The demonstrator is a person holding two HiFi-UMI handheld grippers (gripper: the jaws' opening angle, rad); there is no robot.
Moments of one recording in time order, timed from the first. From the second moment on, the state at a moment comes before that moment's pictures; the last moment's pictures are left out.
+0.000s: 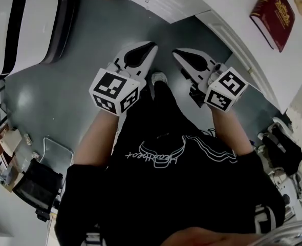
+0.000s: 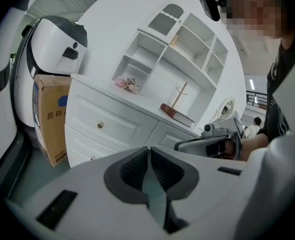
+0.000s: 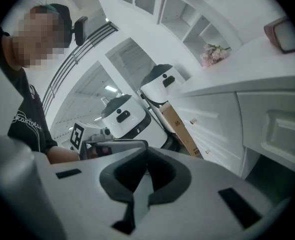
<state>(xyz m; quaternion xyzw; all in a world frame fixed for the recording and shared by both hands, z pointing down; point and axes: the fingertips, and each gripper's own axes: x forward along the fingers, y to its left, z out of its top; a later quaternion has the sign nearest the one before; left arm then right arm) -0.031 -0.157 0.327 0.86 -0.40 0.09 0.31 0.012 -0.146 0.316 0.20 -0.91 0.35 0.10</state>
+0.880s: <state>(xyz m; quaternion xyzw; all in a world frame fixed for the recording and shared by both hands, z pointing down) -0.060 -0.287 0.536 0.85 -0.43 0.18 0.24 0.013 -0.187 0.458 0.25 -0.87 0.40 0.14</state>
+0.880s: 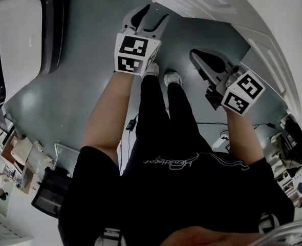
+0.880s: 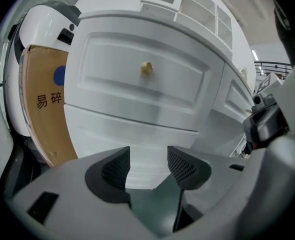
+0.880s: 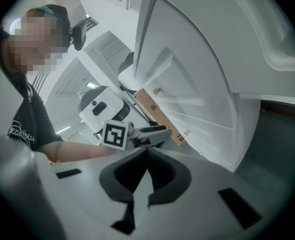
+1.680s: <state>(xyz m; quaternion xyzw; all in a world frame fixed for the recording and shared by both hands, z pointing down) -0.057 -0.359 0.643 0.82 -0.43 0.27 0.25 0.013 -0.168 0.490 0.26 -0.84 0.46 0.13</state>
